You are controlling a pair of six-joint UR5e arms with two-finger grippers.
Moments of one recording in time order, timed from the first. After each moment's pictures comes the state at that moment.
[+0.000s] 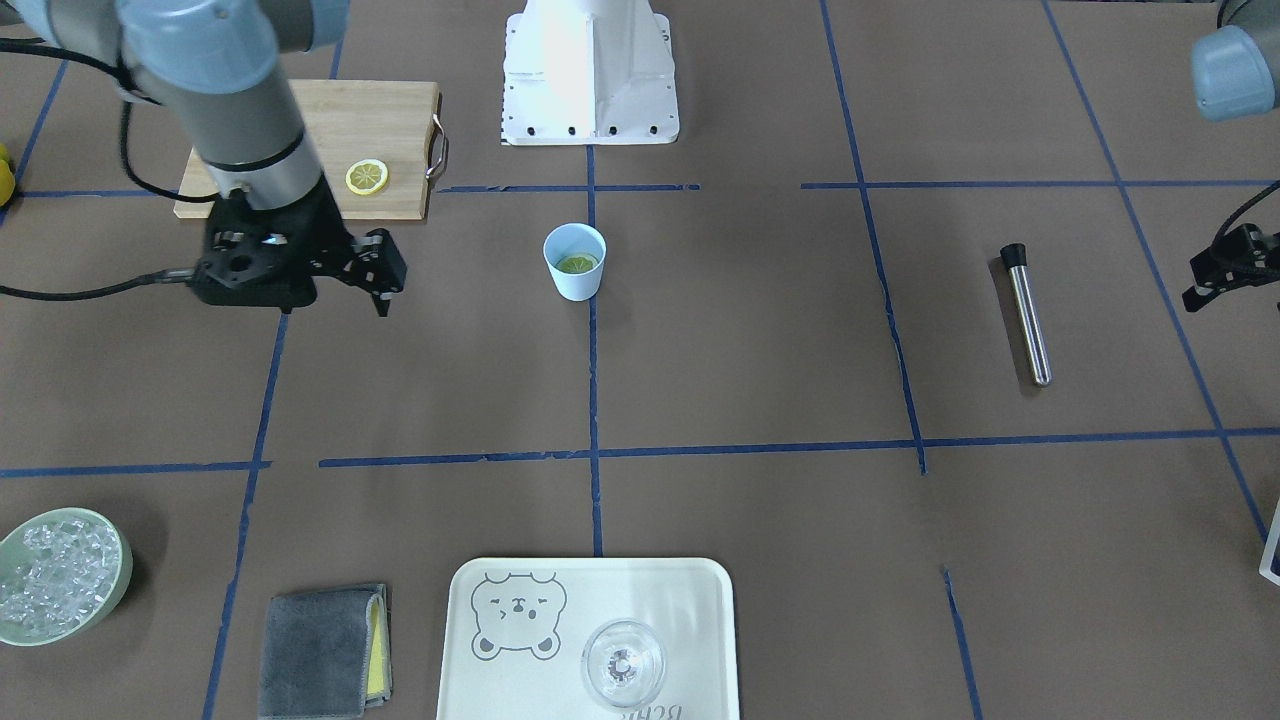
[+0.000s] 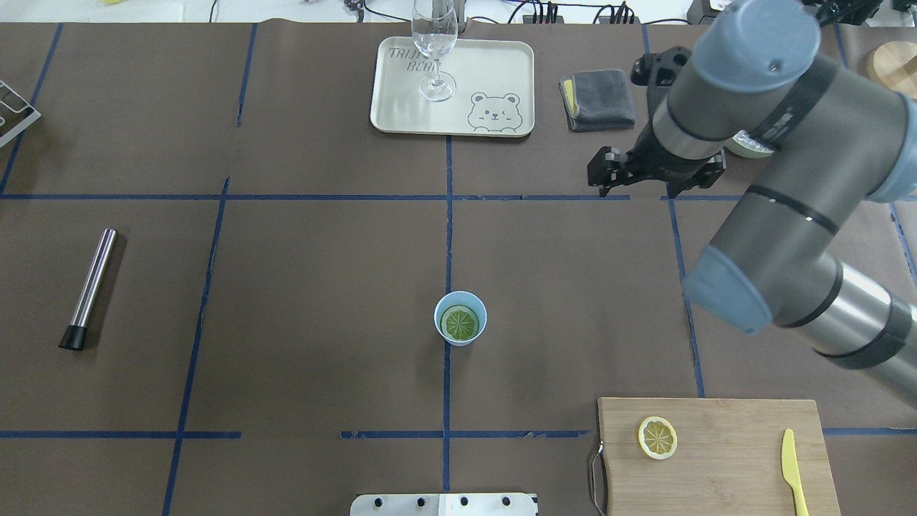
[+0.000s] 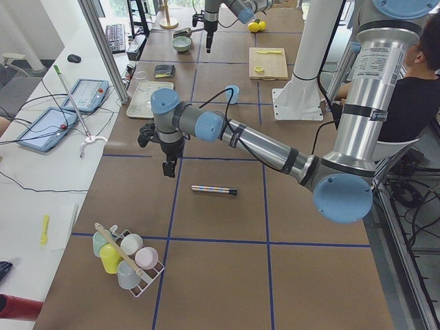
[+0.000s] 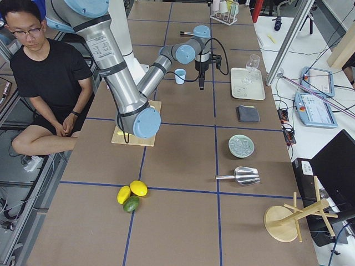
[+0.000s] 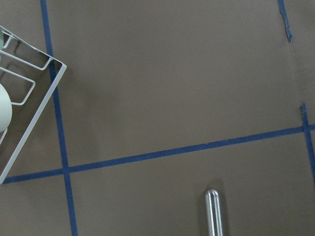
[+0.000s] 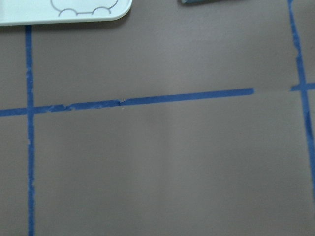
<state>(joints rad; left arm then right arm) -1.34 -1.80 -1.85 -1.34 -2.30 -0.21 0.86 -1.10 1.93 -1.79 2.03 0.93</state>
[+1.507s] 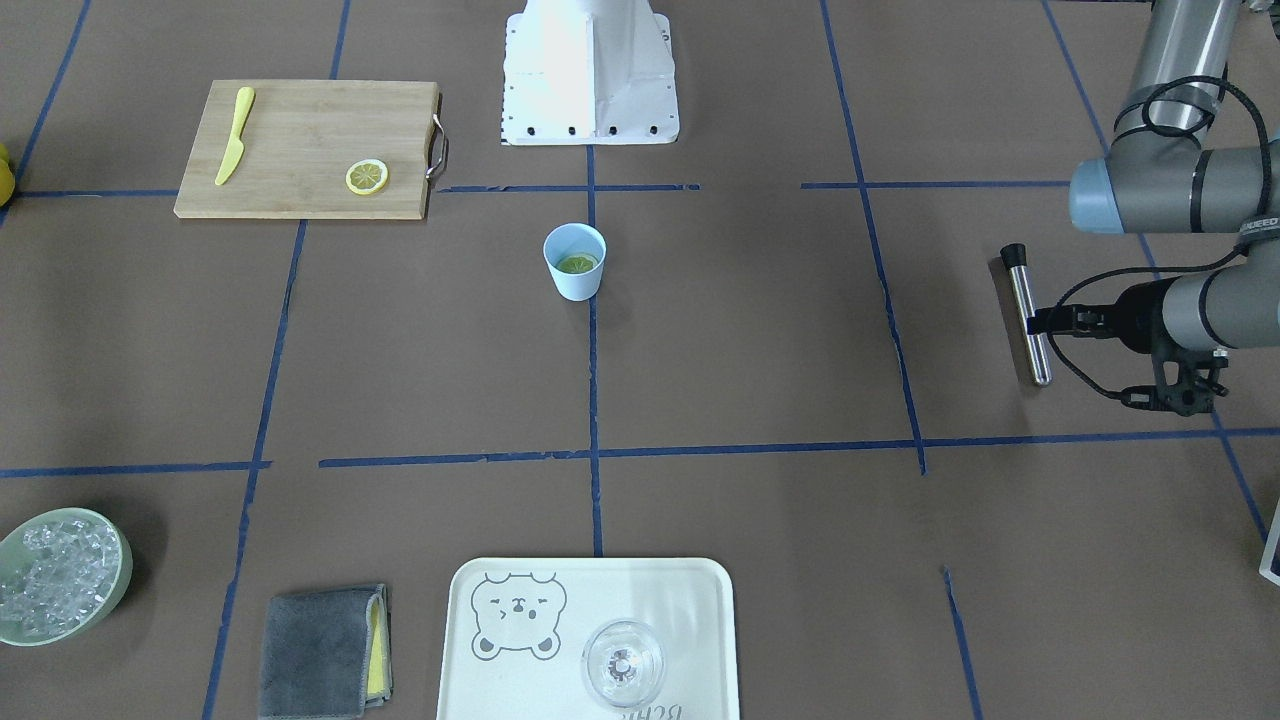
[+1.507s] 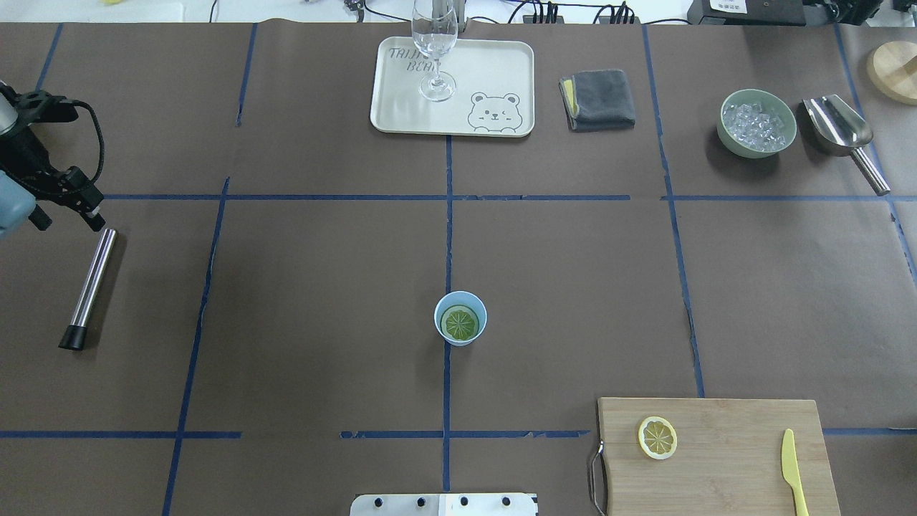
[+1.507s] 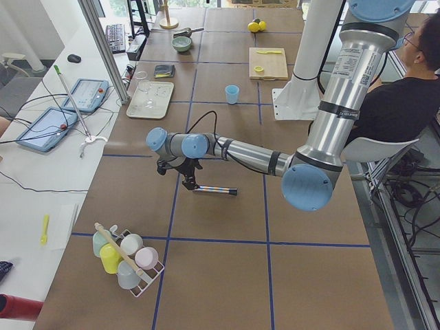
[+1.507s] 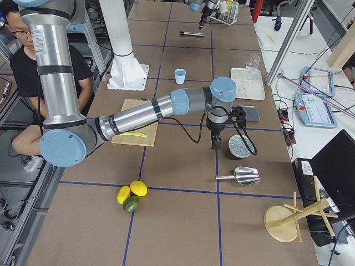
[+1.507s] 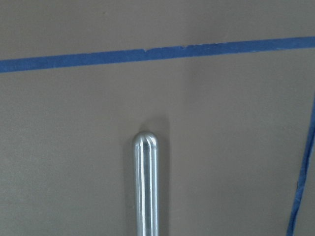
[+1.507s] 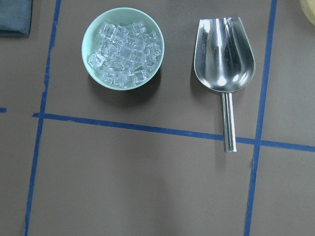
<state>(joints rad) -1.11 -1.85 -1.47 -1.36 -2.52 -0.22 1.48 -1.45 1.83 -1.79 2.40 0.07</state>
